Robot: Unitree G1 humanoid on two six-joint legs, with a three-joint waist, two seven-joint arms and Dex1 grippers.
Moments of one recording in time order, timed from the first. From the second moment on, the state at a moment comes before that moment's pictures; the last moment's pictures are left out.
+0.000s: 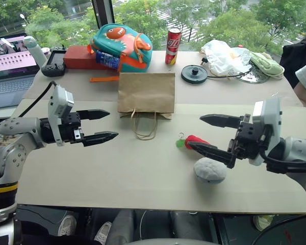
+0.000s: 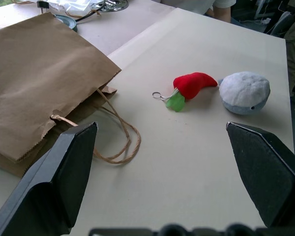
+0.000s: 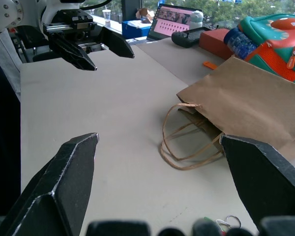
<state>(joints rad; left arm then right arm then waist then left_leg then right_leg) -0.35 0.91 0.21 -0.24 -0.74 0.70 -1.11 -0.18 -0.85 -0.31 -0.75 0.96 0.80 0.67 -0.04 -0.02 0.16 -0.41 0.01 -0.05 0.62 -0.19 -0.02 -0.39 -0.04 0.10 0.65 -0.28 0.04</state>
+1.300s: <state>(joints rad) -1.07 0.57 -0.48 1.20 0.68 -1.00 -0.17 -0.12 -0.82 -0.27 -0.88 1.01 0.80 0.38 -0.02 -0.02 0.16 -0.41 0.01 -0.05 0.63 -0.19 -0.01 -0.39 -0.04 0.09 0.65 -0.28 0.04</state>
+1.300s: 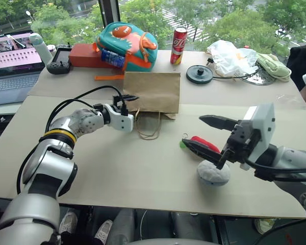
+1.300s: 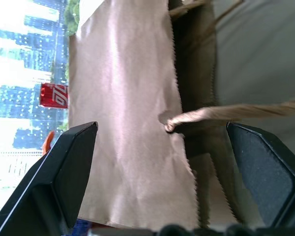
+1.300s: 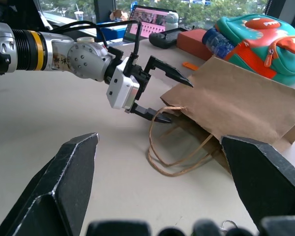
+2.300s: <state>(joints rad) -1.07 0.55 -0.49 1.22 0.64 -1.01 -0.22 -0.12 -0.82 -0.26 -0.88 1.01 0.80 0.36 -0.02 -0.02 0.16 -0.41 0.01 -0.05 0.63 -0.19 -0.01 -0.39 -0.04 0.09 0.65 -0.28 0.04</state>
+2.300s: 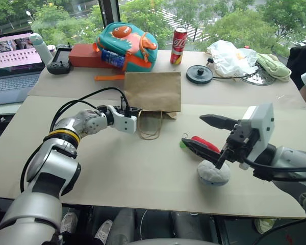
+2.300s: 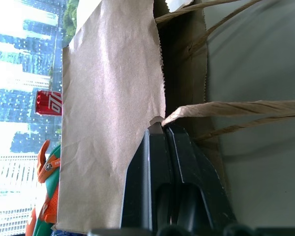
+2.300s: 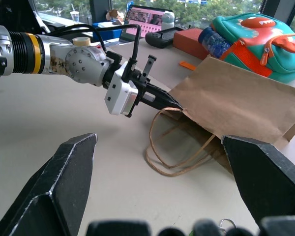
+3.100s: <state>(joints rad) -0.94 0.64 -0.19 0.49 -0.08 0.01 -1.17 -0.17 -0.73 -0.03 -0.65 0.71 0.90 0.14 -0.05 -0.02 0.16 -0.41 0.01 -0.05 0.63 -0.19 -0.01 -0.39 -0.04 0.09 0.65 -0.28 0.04</state>
